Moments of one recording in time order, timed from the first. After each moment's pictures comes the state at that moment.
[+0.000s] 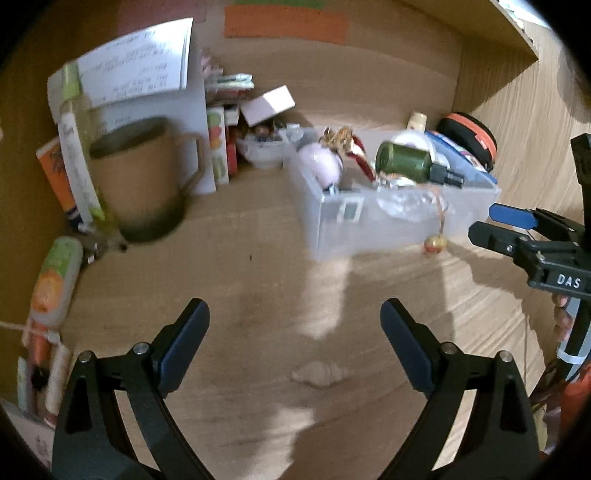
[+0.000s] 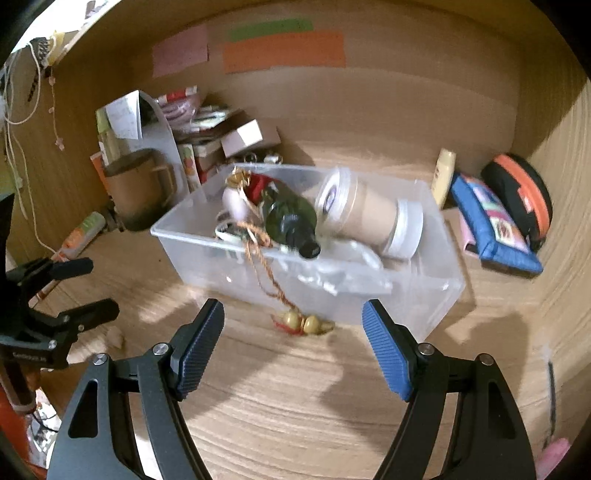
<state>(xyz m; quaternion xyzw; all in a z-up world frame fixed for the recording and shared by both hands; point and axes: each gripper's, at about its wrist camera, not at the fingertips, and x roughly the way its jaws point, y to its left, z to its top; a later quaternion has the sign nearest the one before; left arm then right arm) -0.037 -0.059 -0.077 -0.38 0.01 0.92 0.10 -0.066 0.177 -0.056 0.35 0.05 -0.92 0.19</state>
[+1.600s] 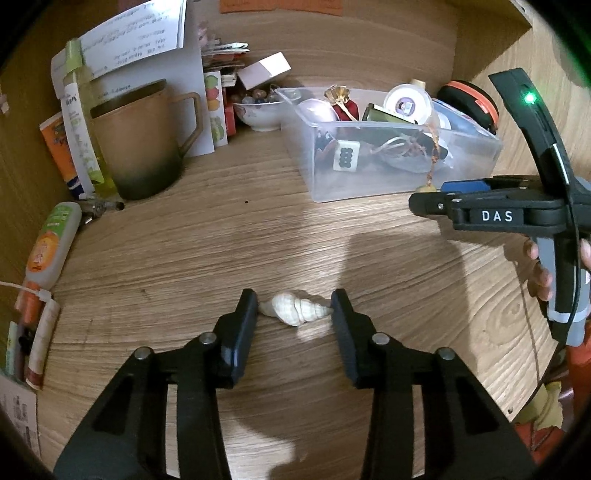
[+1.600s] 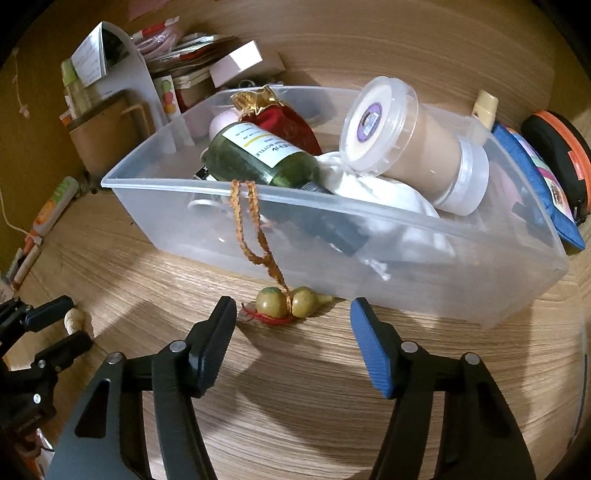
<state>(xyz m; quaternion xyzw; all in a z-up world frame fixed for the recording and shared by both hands) -0.016 -0.051 -0.106 -0.39 0.04 0.91 0.09 -0.105 0.148 -0.101 0.44 0.07 -0.88 0.17</state>
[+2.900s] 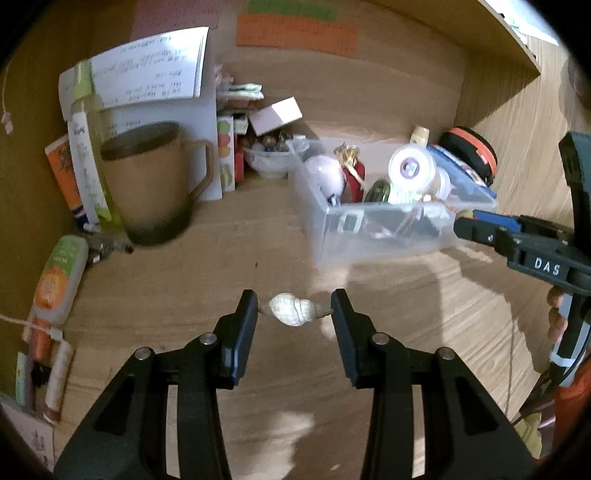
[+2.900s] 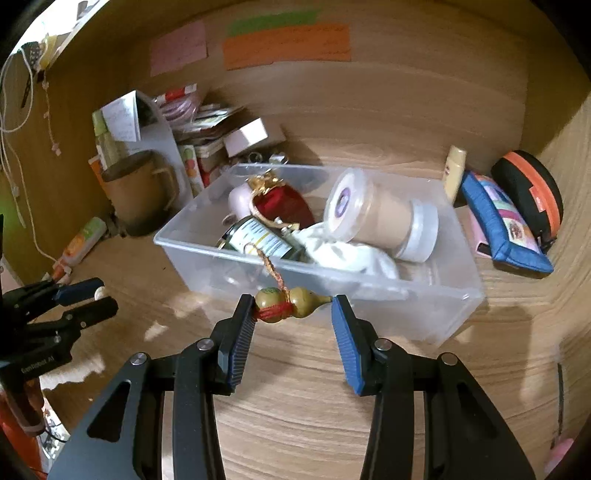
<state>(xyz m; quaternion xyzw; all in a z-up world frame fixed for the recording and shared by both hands) -0.038 -0.064 -0.061 -0.35 -0.01 0.93 0.09 -0.079 0.169 -0.046 0.35 0.04 -0.92 0.19</state>
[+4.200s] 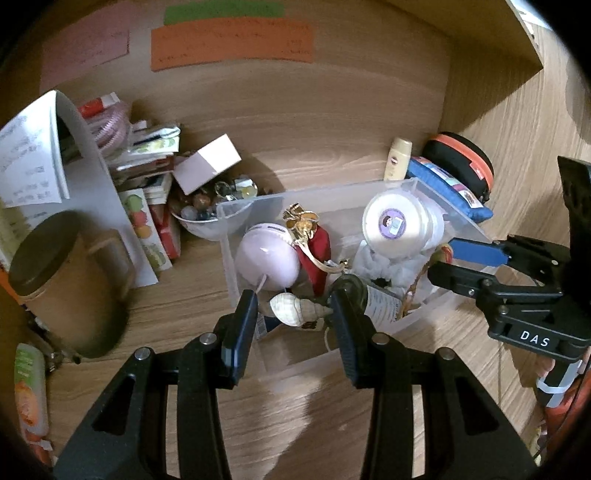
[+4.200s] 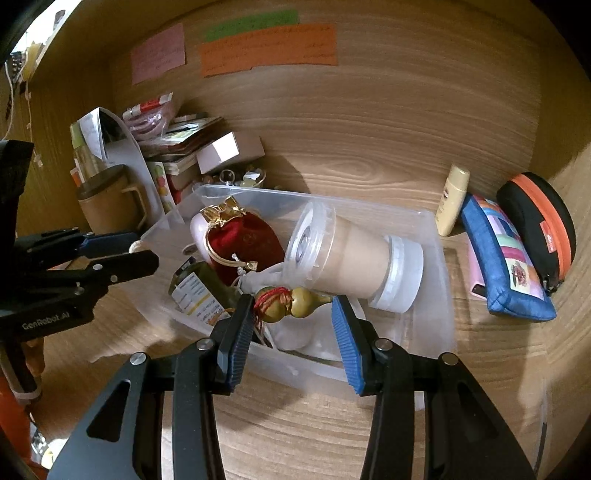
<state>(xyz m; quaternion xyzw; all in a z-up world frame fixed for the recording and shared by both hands) -0.132 -0.006 -0.040 -0.35 0.03 0.92 0.15 -0.133 0.182 -0.044 0.34 0.06 -0.92 0.20</state>
